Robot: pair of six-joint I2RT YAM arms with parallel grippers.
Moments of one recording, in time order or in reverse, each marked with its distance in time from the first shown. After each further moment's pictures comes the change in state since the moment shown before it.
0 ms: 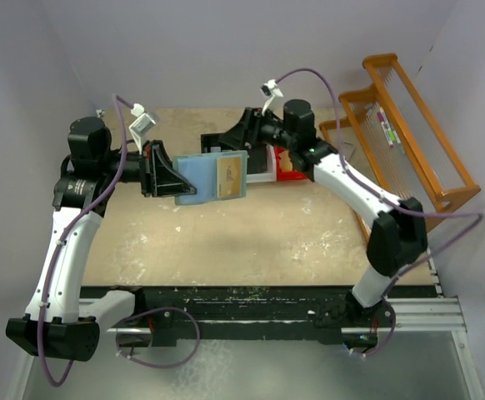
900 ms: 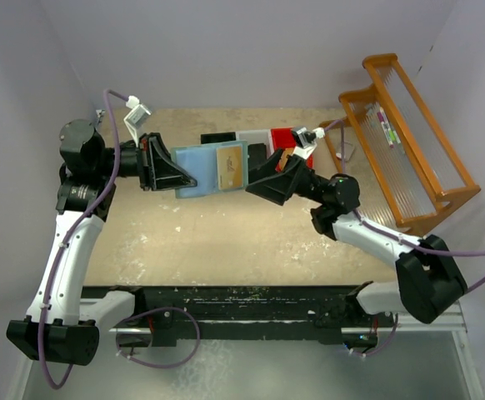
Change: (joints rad) left arm 0.000 -0.026 -0.072 0.402 -0.009 -0.366; right arm 0.030 -0.446 -0.805 1.264 -0.299 0.745
